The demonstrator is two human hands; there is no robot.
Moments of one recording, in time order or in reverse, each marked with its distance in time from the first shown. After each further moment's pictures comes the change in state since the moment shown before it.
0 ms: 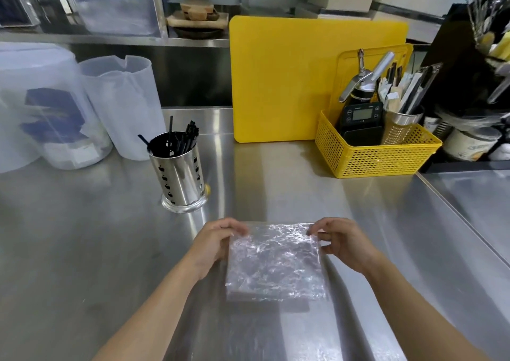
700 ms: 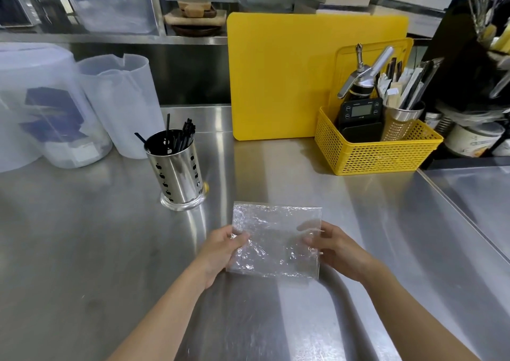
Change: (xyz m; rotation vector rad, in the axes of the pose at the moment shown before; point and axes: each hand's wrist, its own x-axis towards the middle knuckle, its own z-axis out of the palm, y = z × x) left_hand -0.004 -0.015 0.018 0.088 0.114 -0.152; right_hand -0.008 0.013 0.006 0.016 -0.093 0.056
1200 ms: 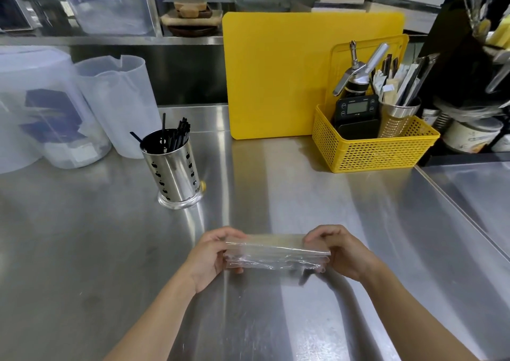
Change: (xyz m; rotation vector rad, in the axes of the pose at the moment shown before) left_hand -0.017 -0.001 -0.002 -0.304 -0.189 0.047; right_hand -0.012 0.002 -0.012 0.128 -0.072 -0.028
